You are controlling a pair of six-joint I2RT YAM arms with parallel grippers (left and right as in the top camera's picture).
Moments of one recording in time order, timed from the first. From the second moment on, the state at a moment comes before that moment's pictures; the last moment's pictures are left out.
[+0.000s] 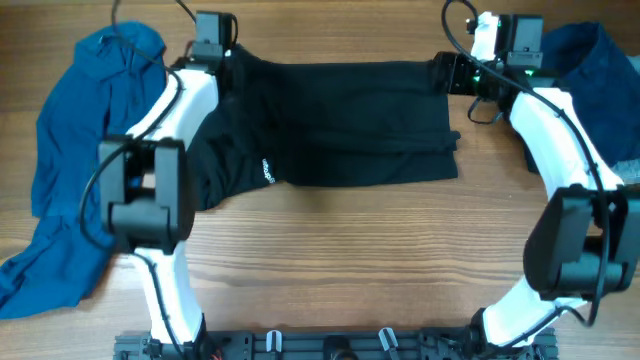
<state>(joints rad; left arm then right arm) -0.12 2.16 1.63 -0.36 -0.19 -0.18 -0.03 1.86 1.41 -0.45 -0.23 0.07</state>
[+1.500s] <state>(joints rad) -0.13 1.97 1.63 -0.60 -0.19 -0.21 -0.01 2.19 1.74 -0.50 -0.29 0.07</state>
